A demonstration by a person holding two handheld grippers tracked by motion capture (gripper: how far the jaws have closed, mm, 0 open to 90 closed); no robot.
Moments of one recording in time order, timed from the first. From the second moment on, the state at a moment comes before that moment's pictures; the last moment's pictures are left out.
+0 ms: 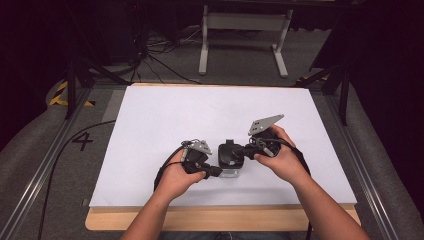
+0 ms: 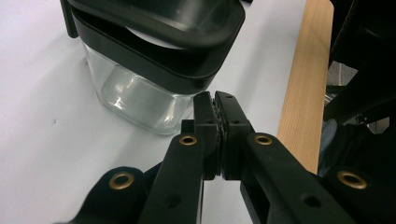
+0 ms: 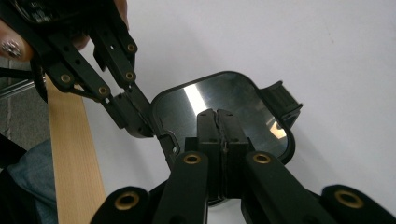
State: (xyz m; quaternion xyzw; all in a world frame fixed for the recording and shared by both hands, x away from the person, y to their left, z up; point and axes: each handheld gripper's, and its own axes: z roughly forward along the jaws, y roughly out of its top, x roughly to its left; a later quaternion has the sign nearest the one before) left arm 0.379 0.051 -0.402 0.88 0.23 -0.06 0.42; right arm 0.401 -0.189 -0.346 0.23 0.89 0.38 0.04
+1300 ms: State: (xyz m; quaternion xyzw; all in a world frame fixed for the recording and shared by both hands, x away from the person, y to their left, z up) left arm 0.378 0.128 -0.359 0.84 0.30 0.04 0.44; right arm 0.404 -0.255 -0.315 0.31 0.83 0.46 0.09
